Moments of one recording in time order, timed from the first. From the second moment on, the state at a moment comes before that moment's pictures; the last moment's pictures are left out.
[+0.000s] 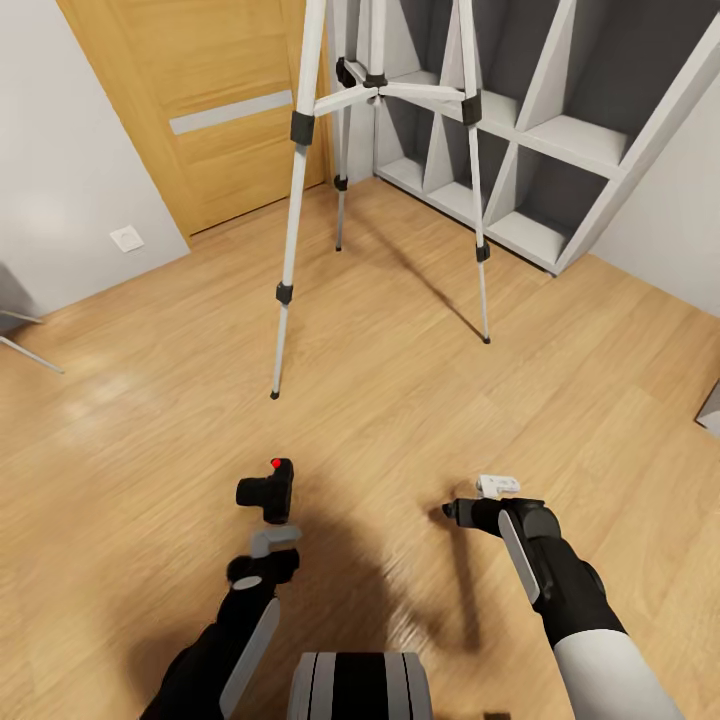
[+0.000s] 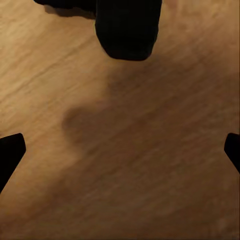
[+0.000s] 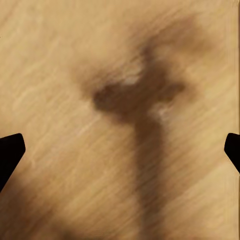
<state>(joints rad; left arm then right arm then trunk) -0.36 -0.08 -0.26 -1.10 0.27 0.43 0.51 -0.58 0.00 -0.03 -1.10 -0.07 0.82 0.06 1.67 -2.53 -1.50</state>
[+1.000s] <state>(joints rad) -0.36 -0.09 -0.28 -0.95 0.25 0.25 0.51 -0.58 0.00 -0.03 -1.04 -0.07 0.73 0.05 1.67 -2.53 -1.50</state>
